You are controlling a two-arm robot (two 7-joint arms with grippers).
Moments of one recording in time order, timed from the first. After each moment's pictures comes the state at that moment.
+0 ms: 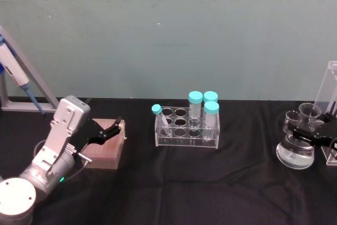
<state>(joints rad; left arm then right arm) -0.20 0.60 0.45 -1.41 -0.25 -0.12 0.03 0.43 0.47 -0.29 -1.10 0.43 0.00 0.56</state>
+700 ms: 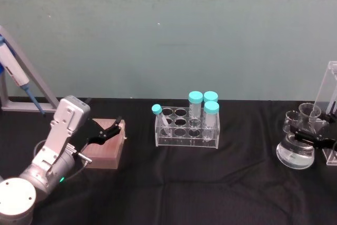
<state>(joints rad) -0.20 0.60 0.45 -1.41 -0.25 -0.12 0.03 0.38 0.50 -0.28 -1.19 0.41 0.02 0.51</state>
